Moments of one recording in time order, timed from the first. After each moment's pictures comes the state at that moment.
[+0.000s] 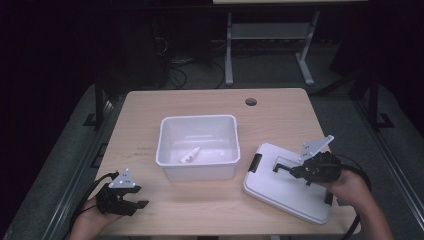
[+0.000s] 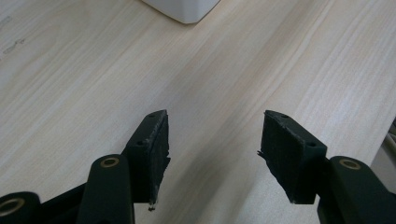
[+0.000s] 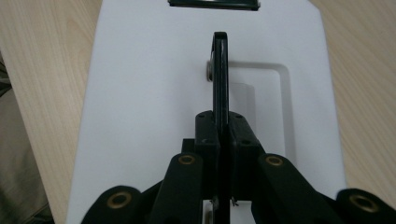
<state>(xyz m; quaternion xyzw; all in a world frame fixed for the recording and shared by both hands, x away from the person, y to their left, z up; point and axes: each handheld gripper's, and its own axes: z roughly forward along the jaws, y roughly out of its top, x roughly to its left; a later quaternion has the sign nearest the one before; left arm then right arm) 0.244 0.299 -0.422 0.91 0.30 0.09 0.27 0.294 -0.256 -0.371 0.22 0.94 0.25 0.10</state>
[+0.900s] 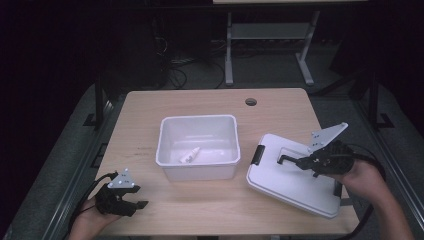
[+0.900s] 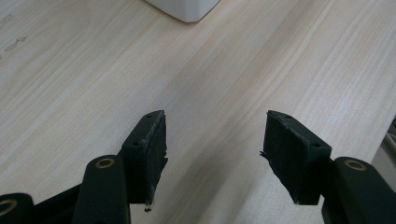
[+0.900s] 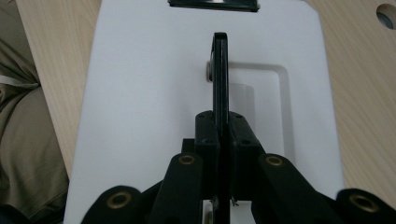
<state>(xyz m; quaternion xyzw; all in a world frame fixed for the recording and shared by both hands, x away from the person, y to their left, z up) 0.244 0.301 -0.423 0.91 0.30 0.09 0.27 0.291 -0.261 -0.322 0.20 0.94 0.26 0.11</state>
